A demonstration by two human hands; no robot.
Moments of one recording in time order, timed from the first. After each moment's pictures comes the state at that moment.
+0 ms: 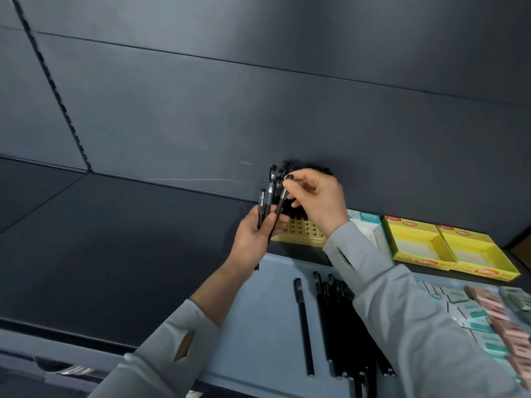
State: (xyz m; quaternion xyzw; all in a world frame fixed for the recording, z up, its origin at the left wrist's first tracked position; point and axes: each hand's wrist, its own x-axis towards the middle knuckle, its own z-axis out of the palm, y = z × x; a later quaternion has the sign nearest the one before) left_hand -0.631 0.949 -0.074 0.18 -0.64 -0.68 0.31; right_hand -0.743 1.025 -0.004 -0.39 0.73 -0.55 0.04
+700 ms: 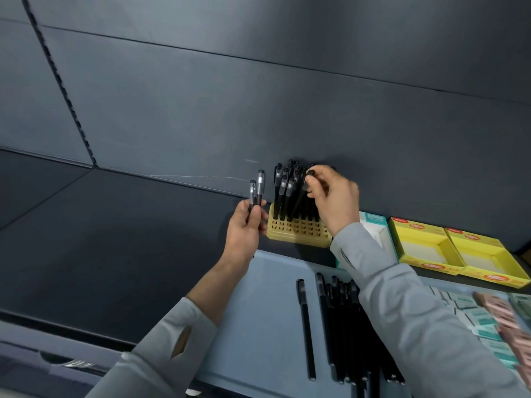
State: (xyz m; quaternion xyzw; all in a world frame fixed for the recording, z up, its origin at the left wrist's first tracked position) left_hand -0.629 0.935 -0.075 0.23 -0.59 -0.68 0.36; right_hand -0.774 1.028 -0.021 -0.41 0.79 -0.43 -0.15
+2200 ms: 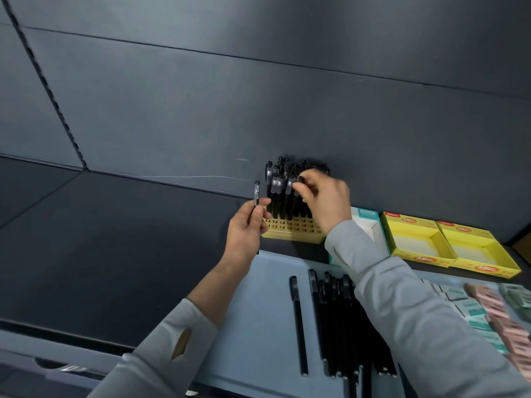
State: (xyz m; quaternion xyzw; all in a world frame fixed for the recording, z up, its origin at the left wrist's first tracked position) left_hand -0.641 0.945 -0.082 0.23 -0.59 -0.69 0.36; right_hand -0.781 1.031 -0.028 -0.42 0.81 -0.39 -0.14
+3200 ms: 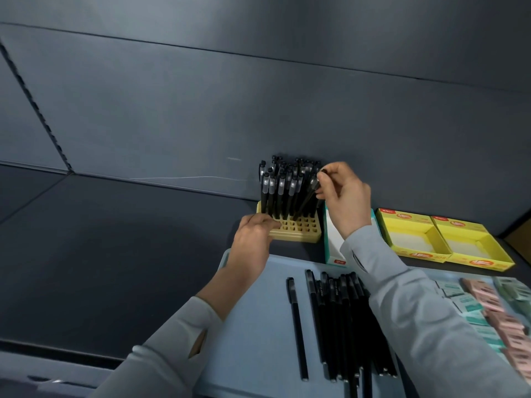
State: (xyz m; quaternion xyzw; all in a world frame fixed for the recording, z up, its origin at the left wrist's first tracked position) left_hand -0.651 0.944 -0.104 0.19 -0.92 -0.23 0.26; right_hand -0.786 1.064 -0.020 -0.37 0.78 -0.49 -0.14
